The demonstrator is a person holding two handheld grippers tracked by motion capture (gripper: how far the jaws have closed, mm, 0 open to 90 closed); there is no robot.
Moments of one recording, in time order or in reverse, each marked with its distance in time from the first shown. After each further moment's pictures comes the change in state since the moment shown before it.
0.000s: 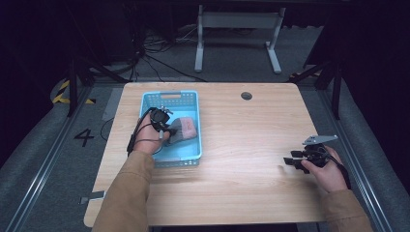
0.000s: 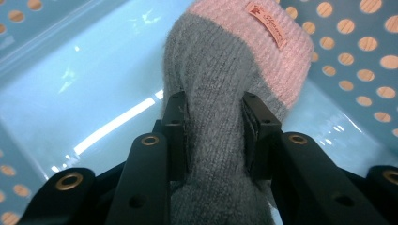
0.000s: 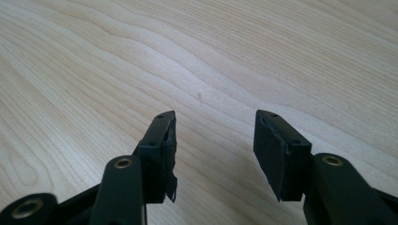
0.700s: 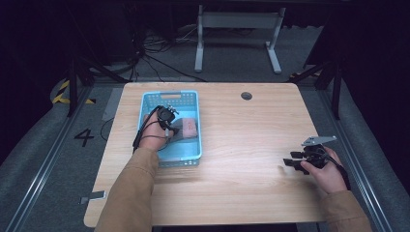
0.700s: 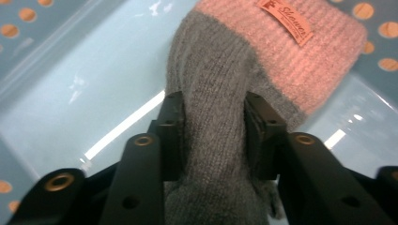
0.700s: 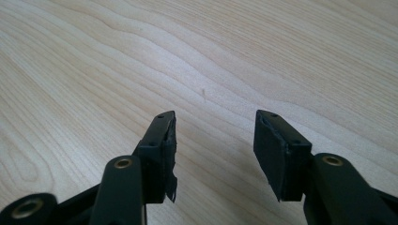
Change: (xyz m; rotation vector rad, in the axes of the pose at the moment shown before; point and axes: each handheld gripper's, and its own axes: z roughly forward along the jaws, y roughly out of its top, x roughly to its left) left arm 0.004 0.012 0.021 0.050 0.085 0.072; right arm 0.003 -0.001 0.001 0.010 -0.002 -0.008
